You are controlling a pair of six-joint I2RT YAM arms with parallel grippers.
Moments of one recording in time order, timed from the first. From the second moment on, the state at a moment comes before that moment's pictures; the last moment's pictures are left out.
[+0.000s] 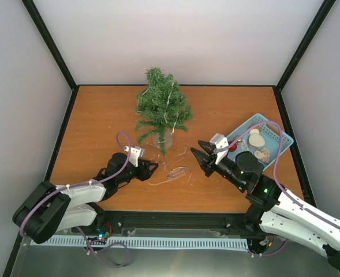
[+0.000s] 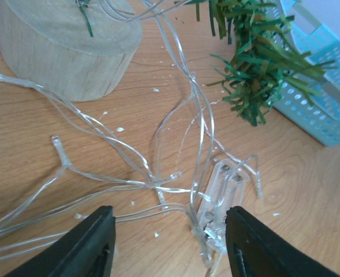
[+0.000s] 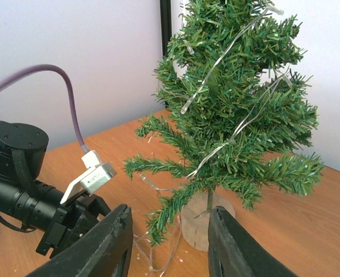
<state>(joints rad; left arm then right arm) -0.57 1.18 0.19 0.51 0.32 -0.44 0.93 0.65 0.58 0.00 0.09 0.05</state>
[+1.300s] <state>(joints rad) -0.57 1.26 0.24 0.62 0.36 -0.45 0.93 0.49 0.51 -0.05 0.15 -0.02</state>
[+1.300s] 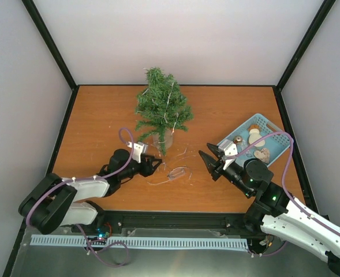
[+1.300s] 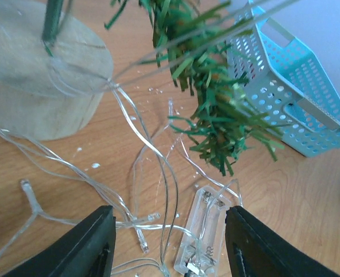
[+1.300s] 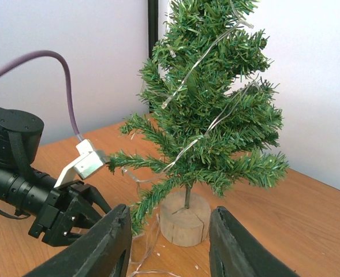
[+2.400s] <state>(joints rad) -0.55 0.99 0.27 0.41 0.08 -0.45 0.93 0.44 0.51 -0.08 0.15 -0.03</state>
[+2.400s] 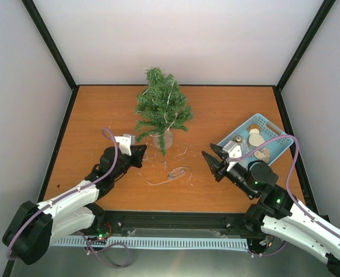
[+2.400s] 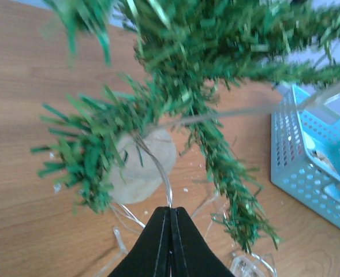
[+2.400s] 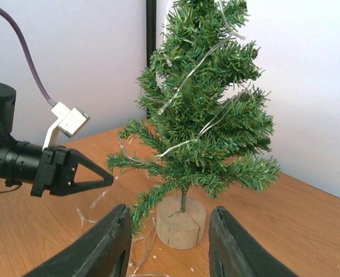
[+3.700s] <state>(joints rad) -0.43 0.86 0.50 0.05 0.10 -0.50 0.93 1.19 0.60 -0.12 0.07 -0.31</state>
